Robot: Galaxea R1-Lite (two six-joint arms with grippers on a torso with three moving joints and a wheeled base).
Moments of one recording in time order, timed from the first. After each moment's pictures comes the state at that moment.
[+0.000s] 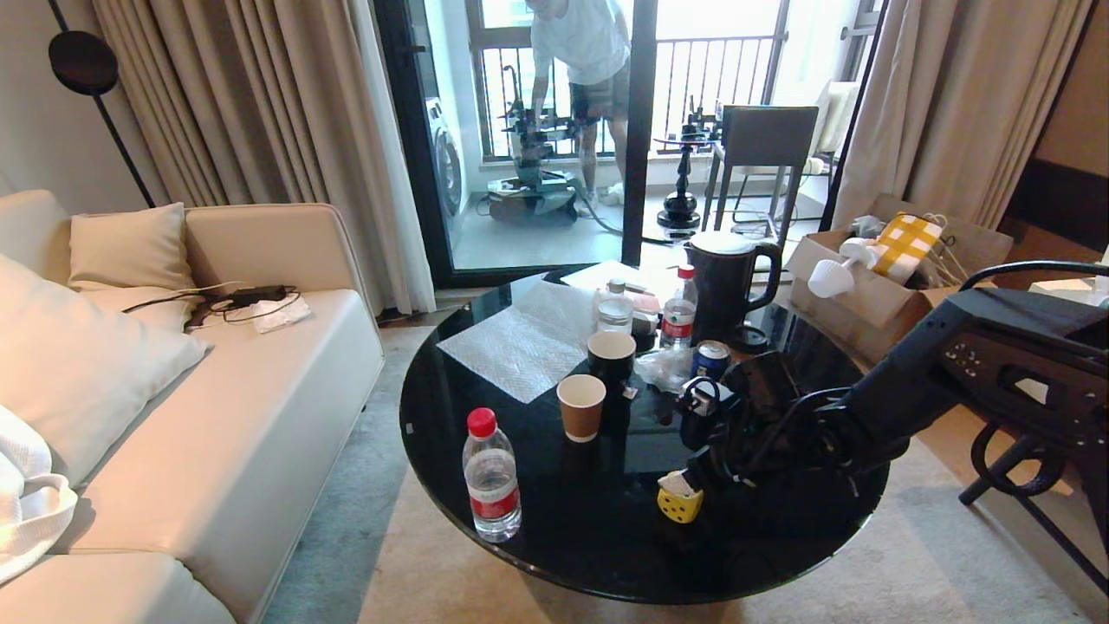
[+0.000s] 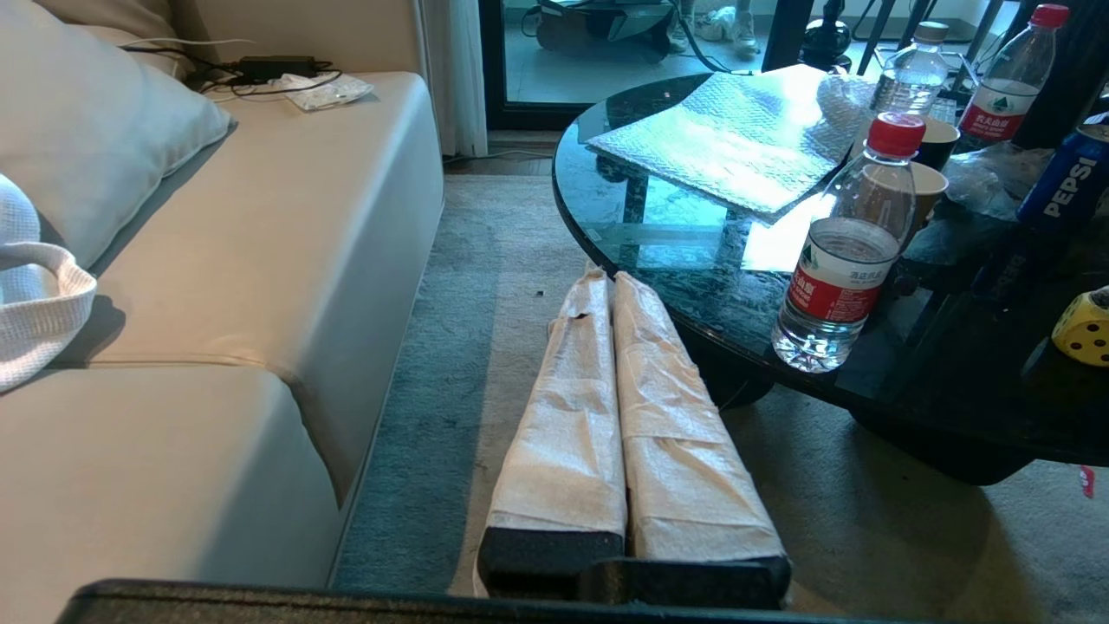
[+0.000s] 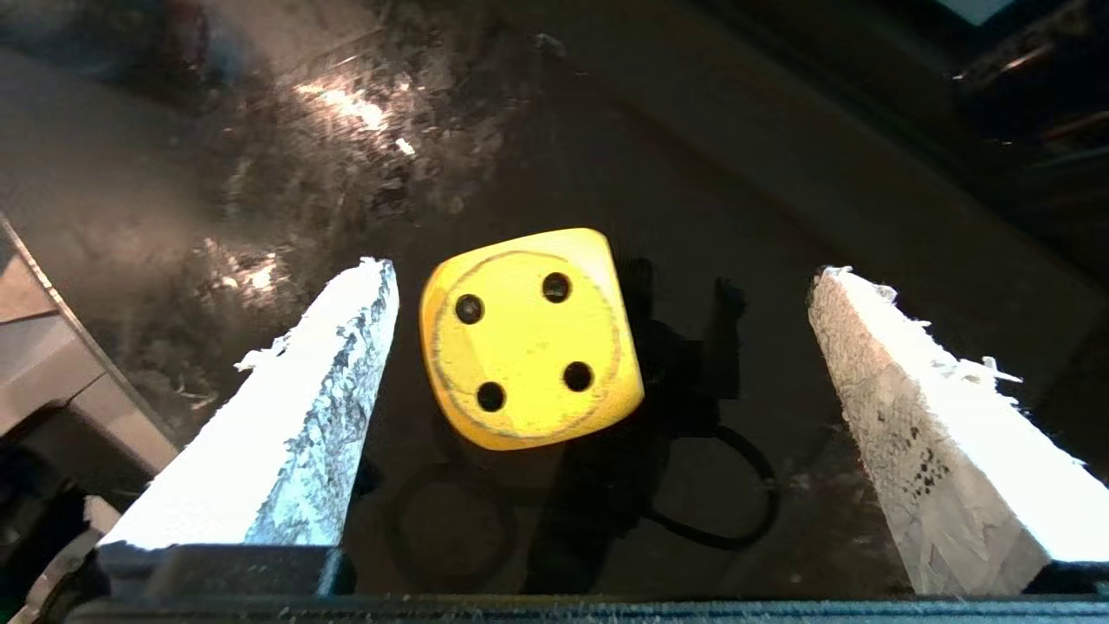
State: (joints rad) left arm 0.00 0.00 0.00 0.00 0.01 -0.01; right arm 0.33 2.30 -1.07 -0.35 0.25 -0.24
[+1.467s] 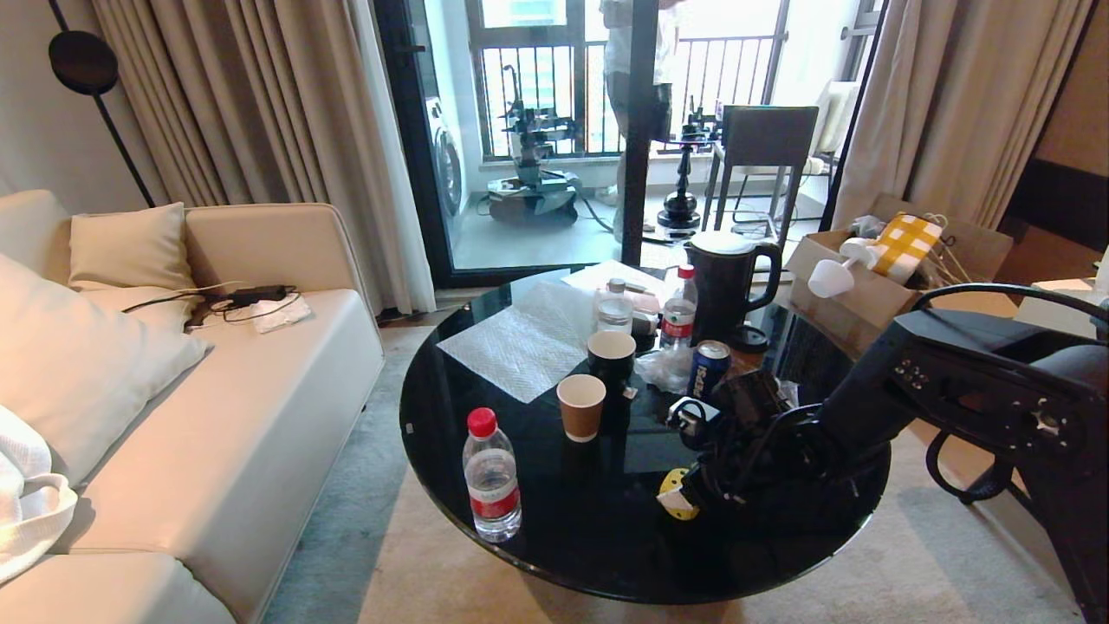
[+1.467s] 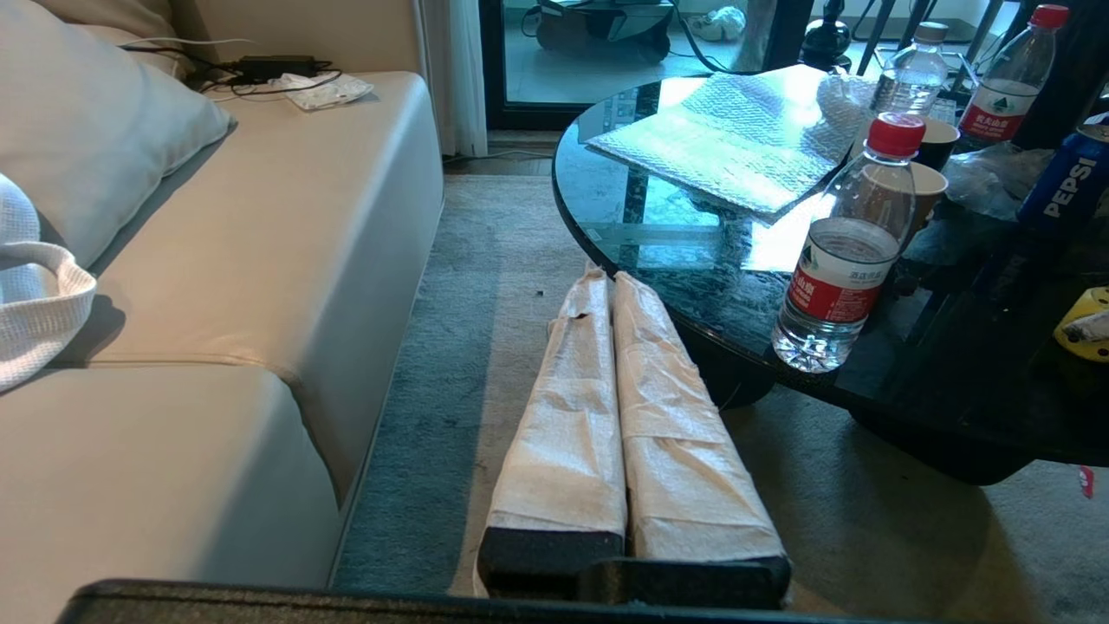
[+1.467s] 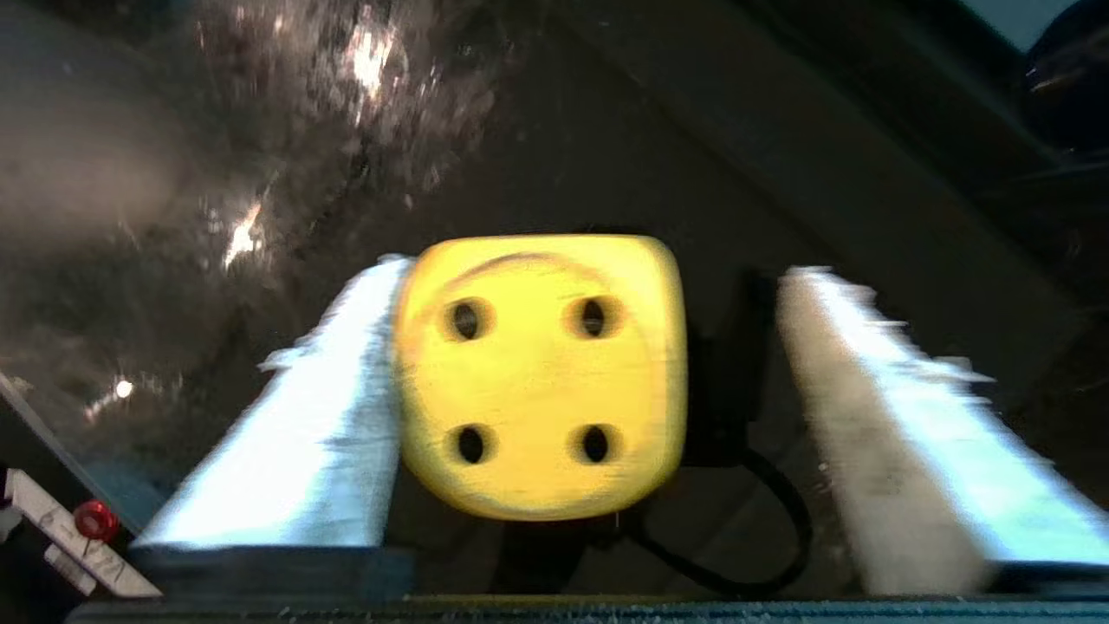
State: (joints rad) left arm 0.00 0.00 0.00 0.00 0.01 -0.01; right arm 0.33 2.41 -1.12 -0.36 0.25 -0.32
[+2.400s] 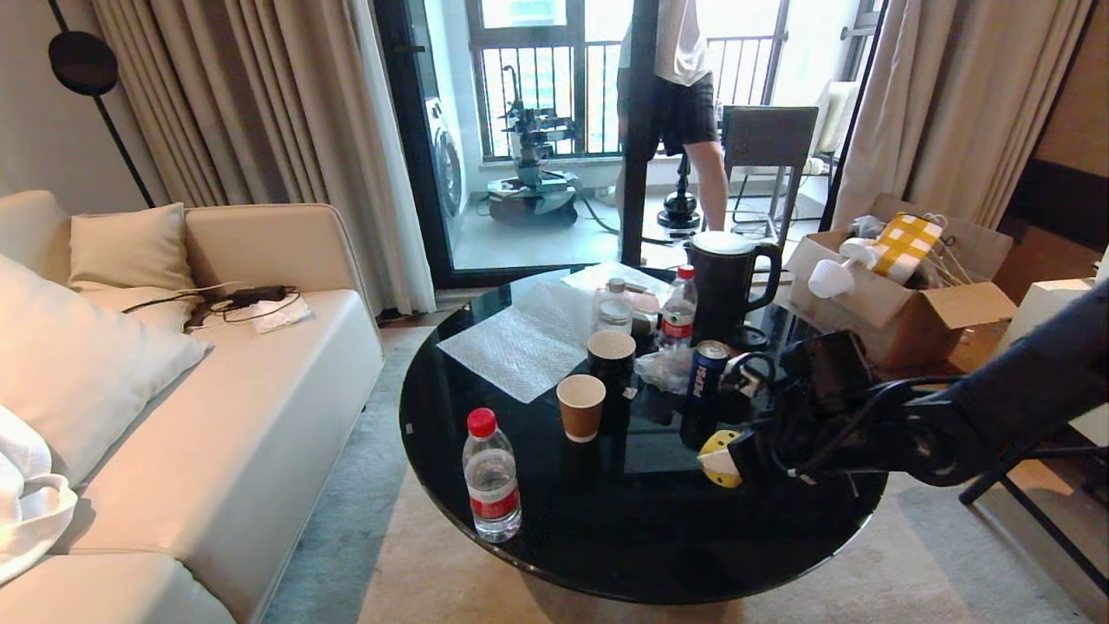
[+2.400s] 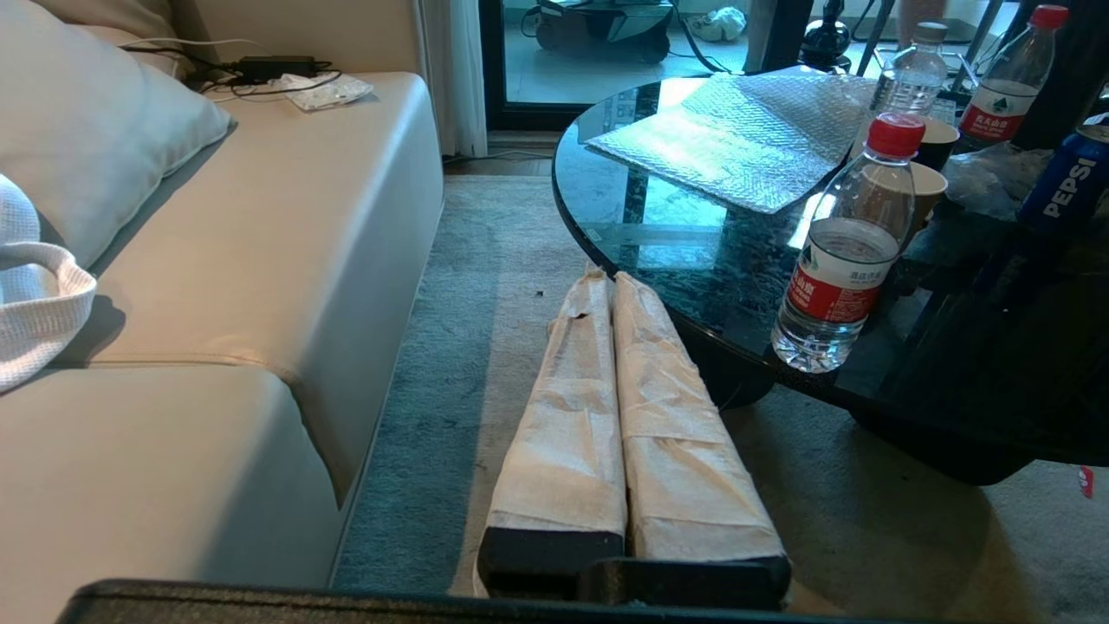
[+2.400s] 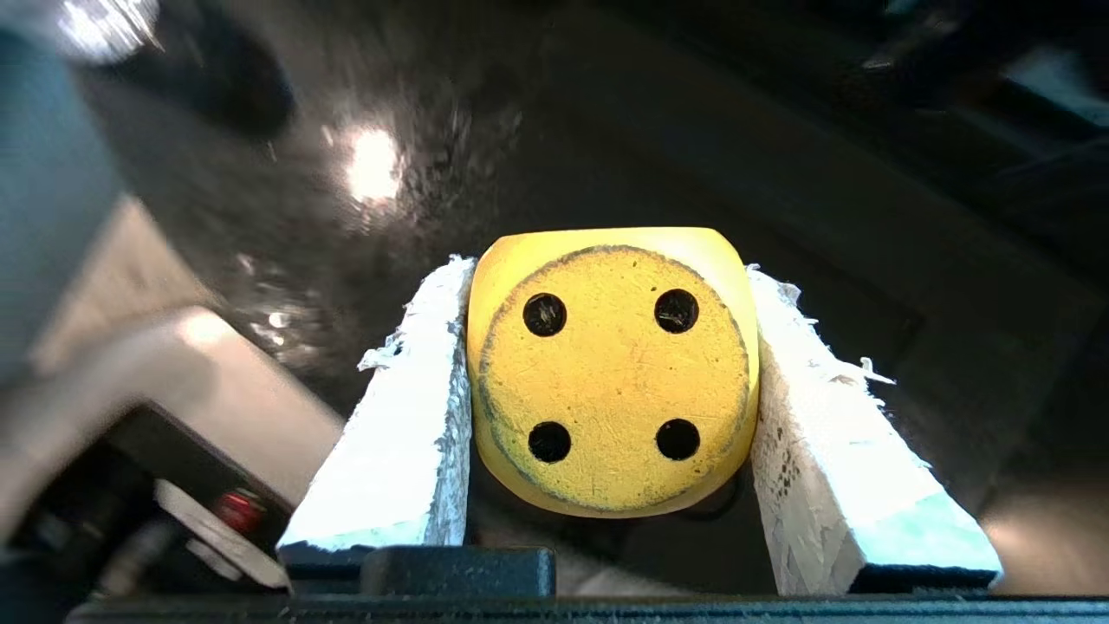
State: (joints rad) left arm 0.00 0.00 0.00 0.00 0.01 -0.01; right arm 0.30 2.02 -0.86 -0.37 0.24 -0.16
